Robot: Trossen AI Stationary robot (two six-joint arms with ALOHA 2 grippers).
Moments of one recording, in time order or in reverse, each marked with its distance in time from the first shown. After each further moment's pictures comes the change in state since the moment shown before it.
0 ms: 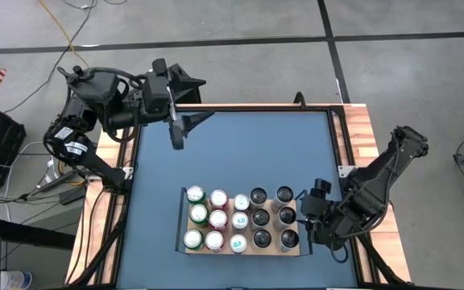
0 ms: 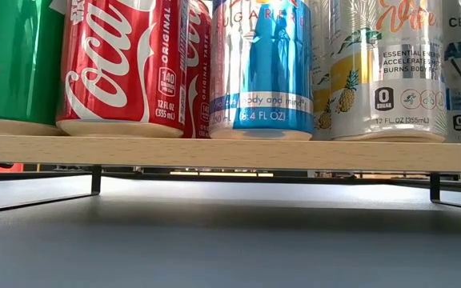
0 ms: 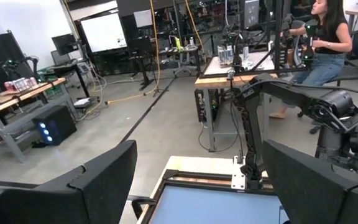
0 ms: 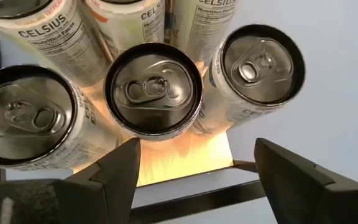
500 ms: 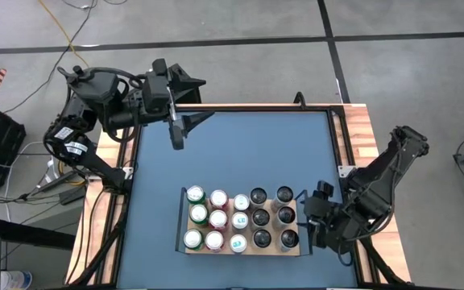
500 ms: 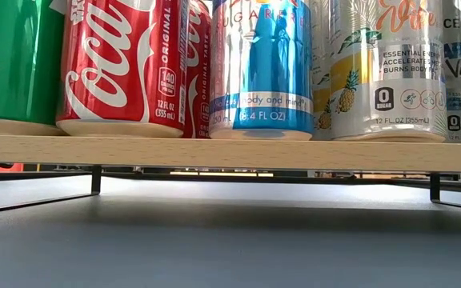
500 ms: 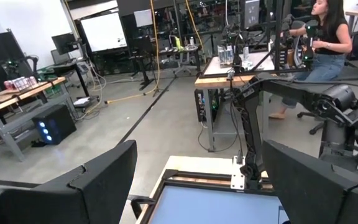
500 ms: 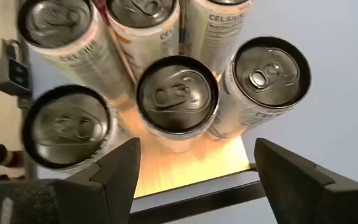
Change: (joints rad) left arm 0.000 0.000 0.000 0.000 0.000 -0.008; right arm 0.044 -0.002 0.036 0.008 0.023 0.082
